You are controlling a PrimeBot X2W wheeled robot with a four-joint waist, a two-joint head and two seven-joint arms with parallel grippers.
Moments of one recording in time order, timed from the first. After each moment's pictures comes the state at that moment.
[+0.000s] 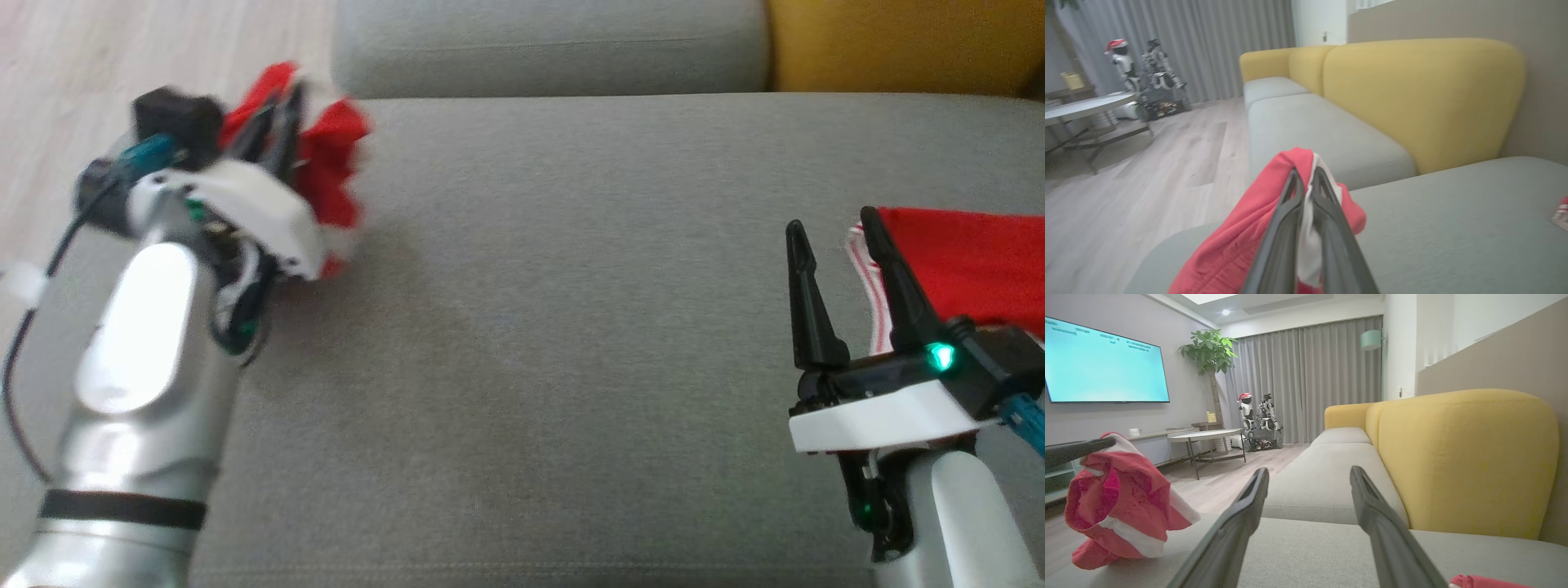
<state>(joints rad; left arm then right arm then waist) -0.68 0.22 -0.29 0.57 -0.27 -0.12 -0.03 -0.09 -0.06 0.08 -0.08 0.15 0.13 -0.09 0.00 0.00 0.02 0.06</state>
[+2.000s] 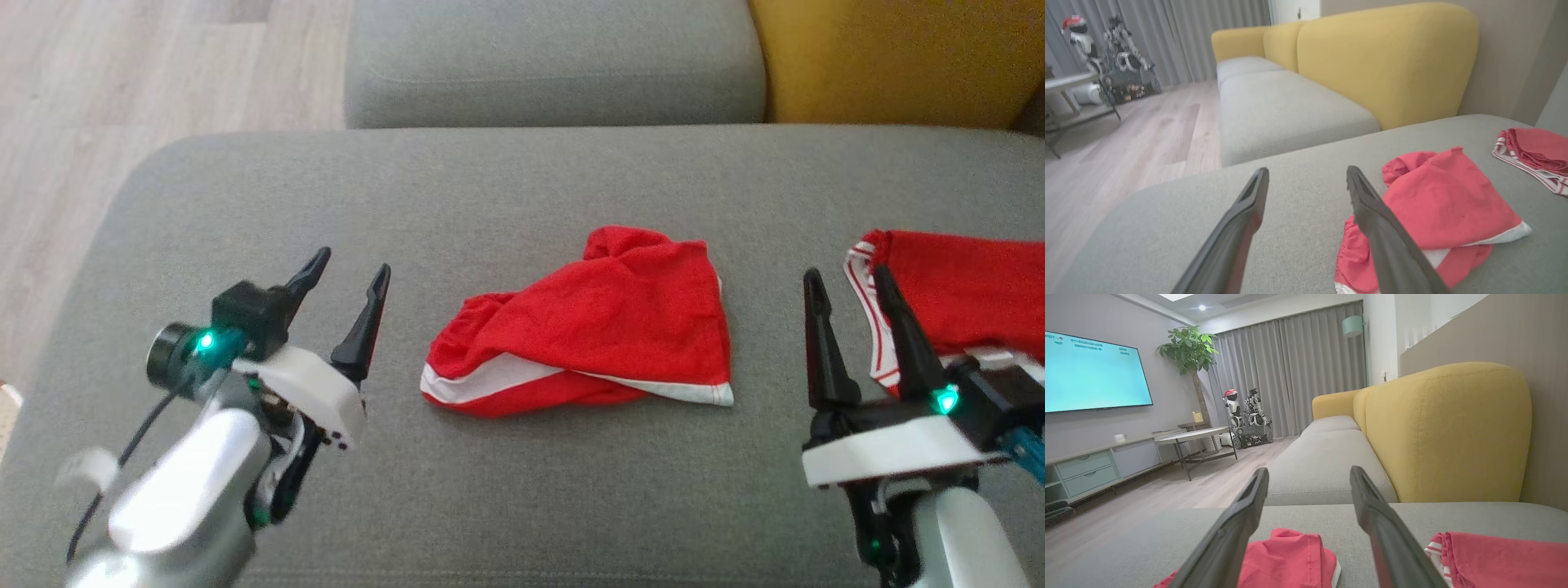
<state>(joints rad) -0.51 0.43 -0.85 0.40 -0.68 0.13 -0.25 -0.04 -0.05 0.04 0.01 0.21 0.13 -0.12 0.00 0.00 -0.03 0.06</state>
